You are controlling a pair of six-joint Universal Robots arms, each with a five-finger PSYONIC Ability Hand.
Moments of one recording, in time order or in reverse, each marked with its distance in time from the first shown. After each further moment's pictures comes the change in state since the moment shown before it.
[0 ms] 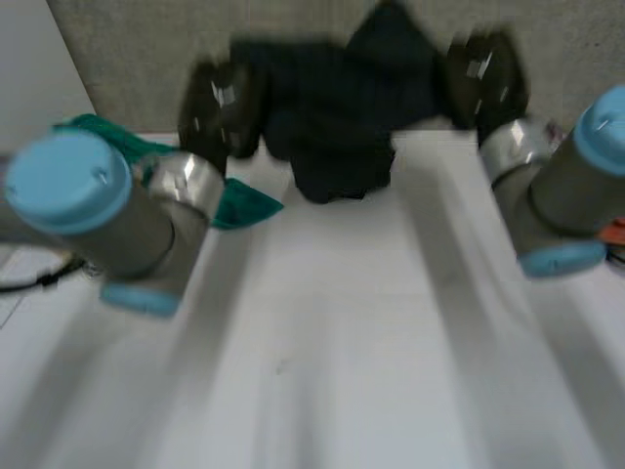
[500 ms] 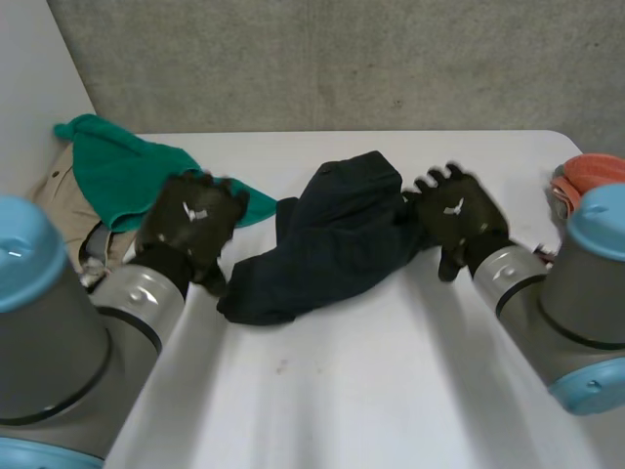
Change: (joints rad) left arm -0.060 0.334 -0.327 -0.382 -0.168 0.102; right arm 0.017 -0.172 0.406 0.158 -0.041 -0.091; left_hand -0.778 -0.841 -0.838 -0.852 -0.805; right_hand -0.876 -0.968 -0.979 -0.987 -0.936
